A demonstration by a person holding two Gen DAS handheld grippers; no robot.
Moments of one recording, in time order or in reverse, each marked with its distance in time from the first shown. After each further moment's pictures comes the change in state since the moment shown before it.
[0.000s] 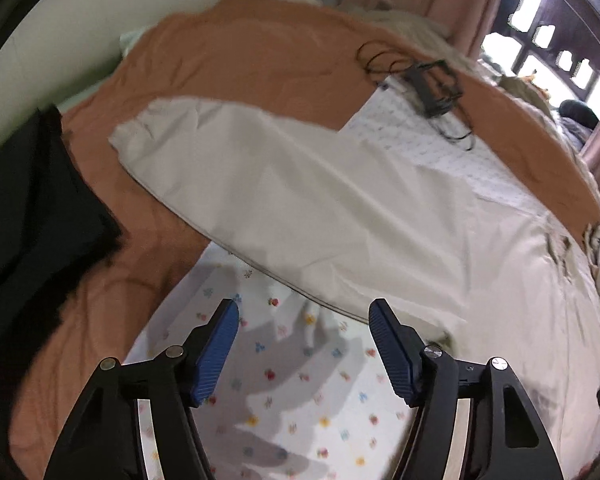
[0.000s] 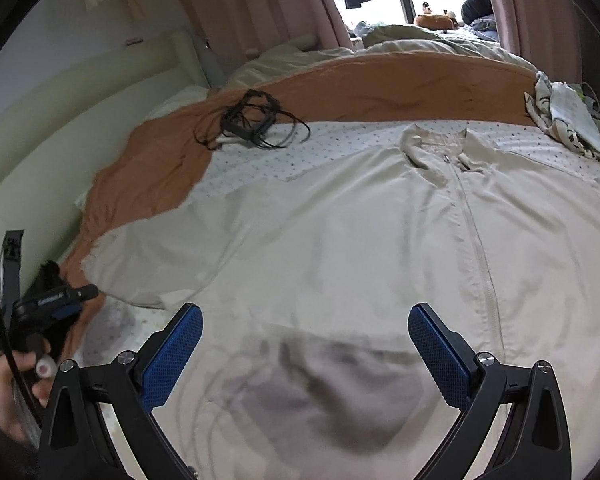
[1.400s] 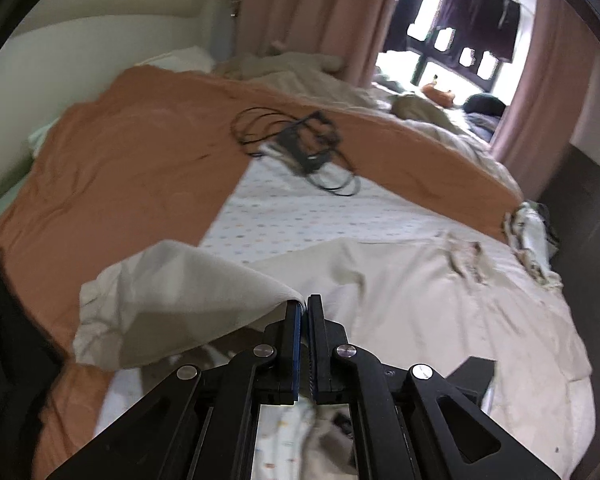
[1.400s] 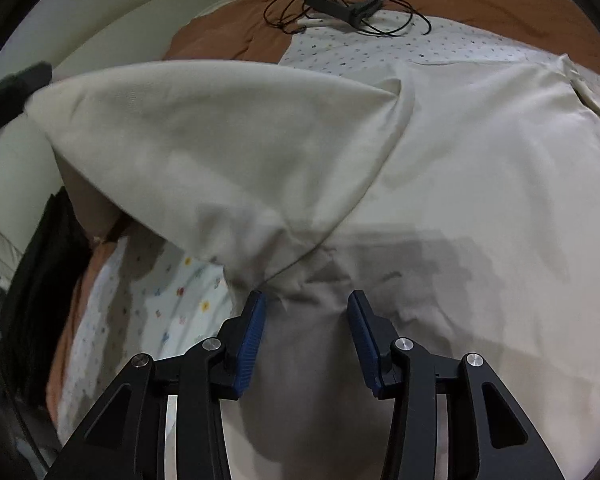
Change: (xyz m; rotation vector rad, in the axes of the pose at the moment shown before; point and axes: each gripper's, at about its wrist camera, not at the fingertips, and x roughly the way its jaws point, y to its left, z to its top) left arm -0.078 -0.076 0.047 0.239 -0.171 -0.294; right arm 0.151 0.110 -0.016 -0.088 0.323 0.222
